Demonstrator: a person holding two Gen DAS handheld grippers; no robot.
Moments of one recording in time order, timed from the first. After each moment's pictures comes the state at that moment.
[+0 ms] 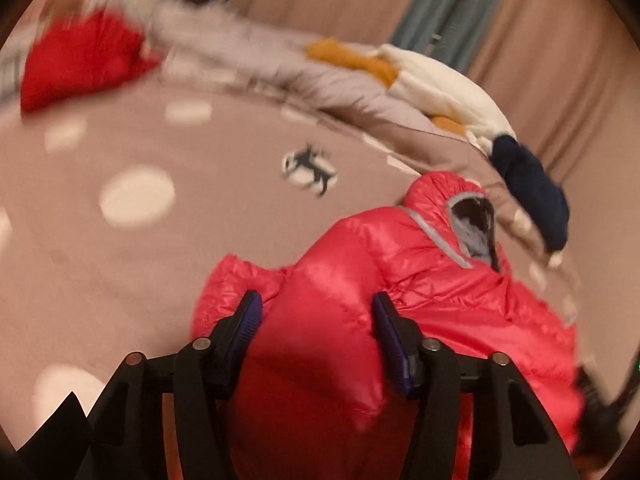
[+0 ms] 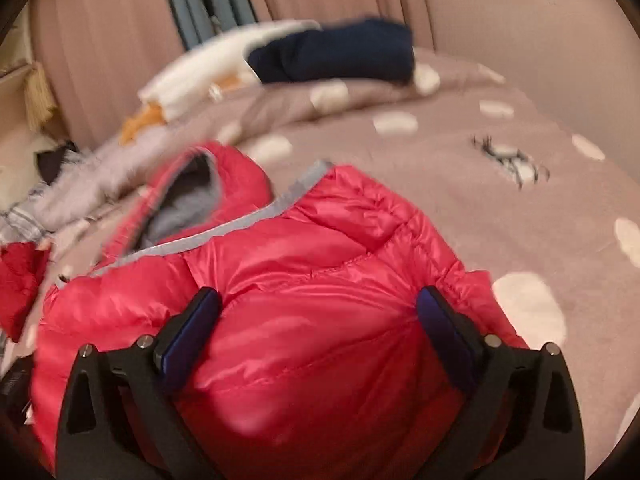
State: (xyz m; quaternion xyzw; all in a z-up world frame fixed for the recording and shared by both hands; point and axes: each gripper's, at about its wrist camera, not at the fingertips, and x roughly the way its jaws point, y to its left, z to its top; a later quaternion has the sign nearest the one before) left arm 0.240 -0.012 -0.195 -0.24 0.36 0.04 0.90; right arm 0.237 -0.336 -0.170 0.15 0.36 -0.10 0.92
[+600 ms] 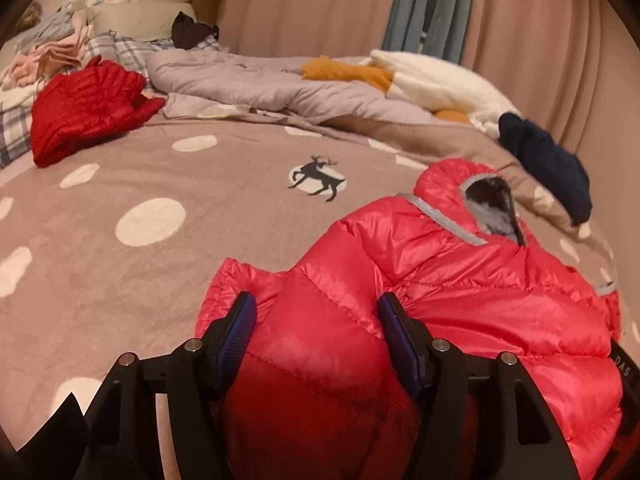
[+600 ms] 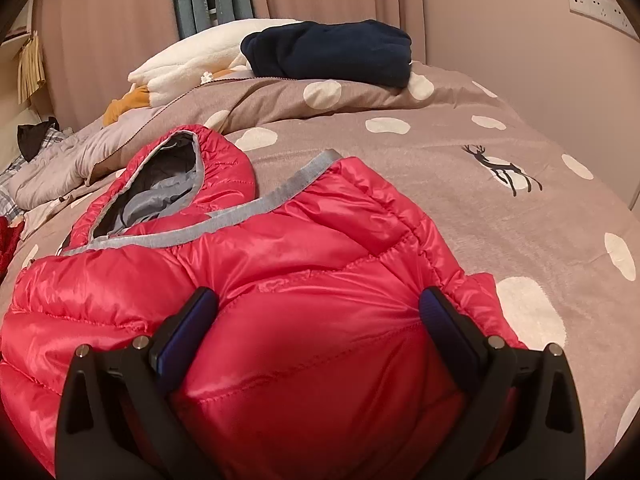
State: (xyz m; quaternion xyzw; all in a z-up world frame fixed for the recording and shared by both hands) left arm 0.237 -0.042 -0.200 -0.12 0.34 0.09 0.93; right arm 0.239 -0.317 -0.182 0.09 0.35 -0.13 0.92
